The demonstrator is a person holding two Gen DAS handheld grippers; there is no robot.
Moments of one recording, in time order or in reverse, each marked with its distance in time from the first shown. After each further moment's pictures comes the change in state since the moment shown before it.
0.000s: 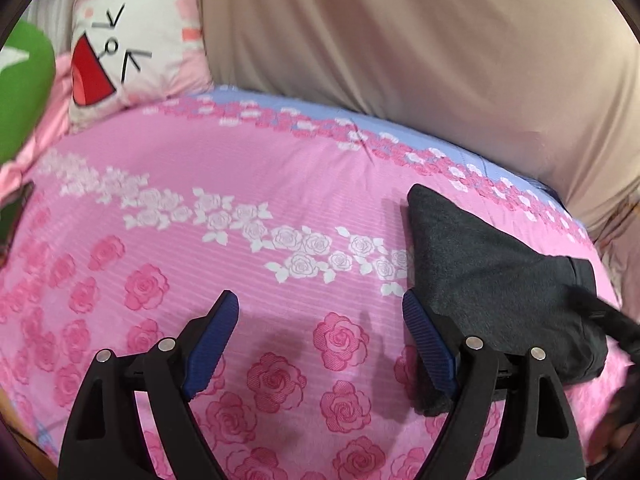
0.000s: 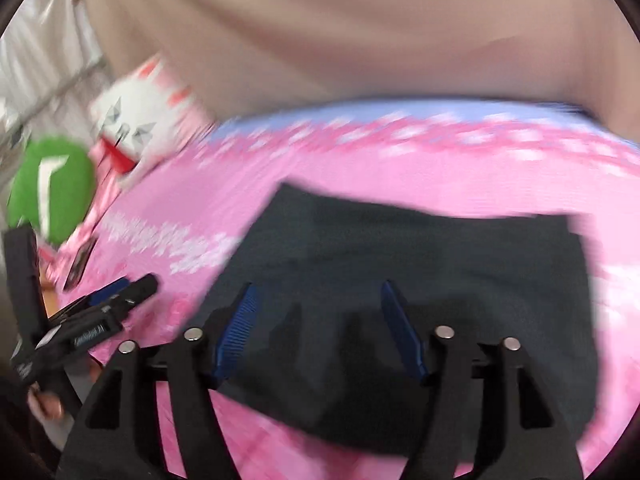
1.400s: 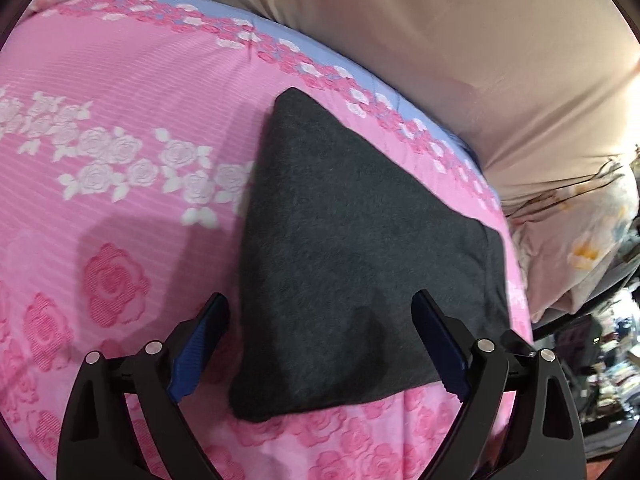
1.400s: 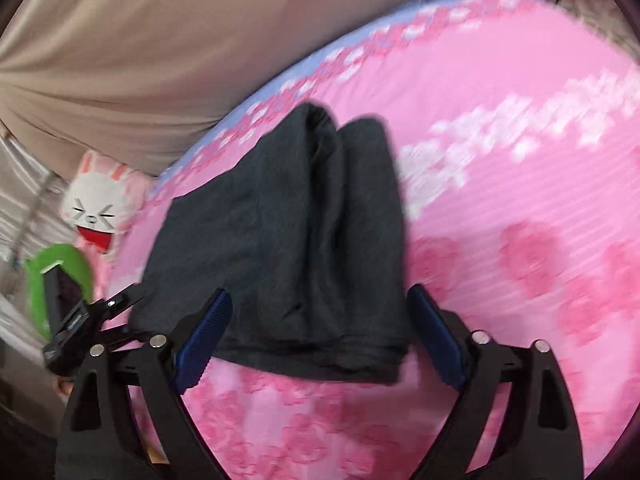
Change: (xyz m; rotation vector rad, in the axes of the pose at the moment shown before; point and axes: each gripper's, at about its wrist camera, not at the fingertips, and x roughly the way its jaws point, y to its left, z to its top) left arm 0.053 -0.070 -0.005 -0.144 0.336 -0.441; right arm -0.017 -0.125 -0.042 0.359 0.091 0.086
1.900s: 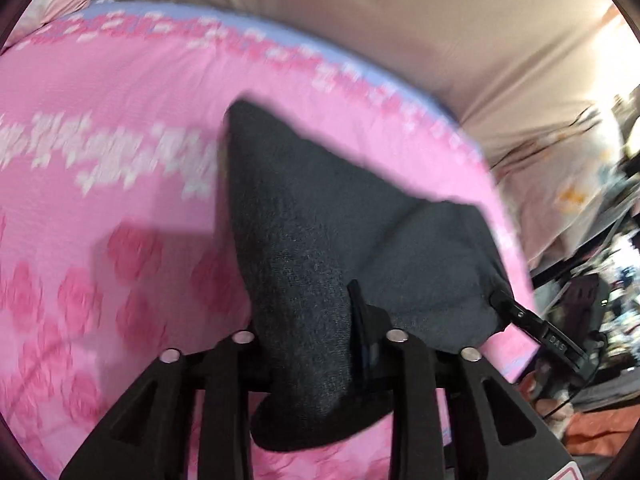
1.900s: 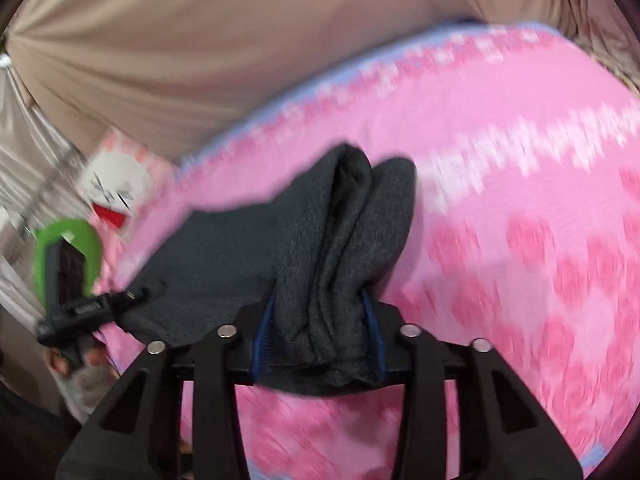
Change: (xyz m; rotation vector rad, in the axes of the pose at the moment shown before) left arm -0.030 -0.013 -0.027 0.139 0.096 0.063; right arm -0.026 0.022 -0.039 -0.101 0.030 -0.073
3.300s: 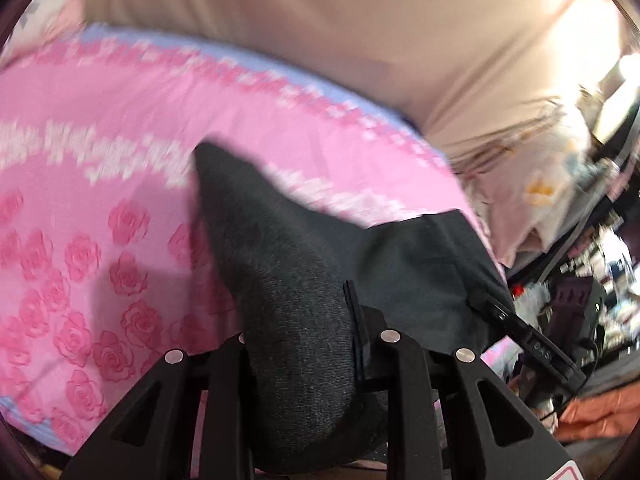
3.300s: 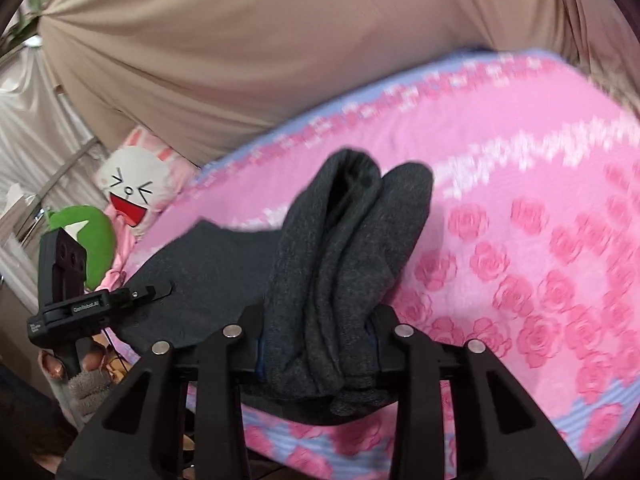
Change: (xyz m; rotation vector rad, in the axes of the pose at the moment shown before) left arm -0.062 -0.036 -0.038 0.075 -0.126 -0.107; right arm -0.068 0.043 -0.017 -0.081 -0.188 0.112
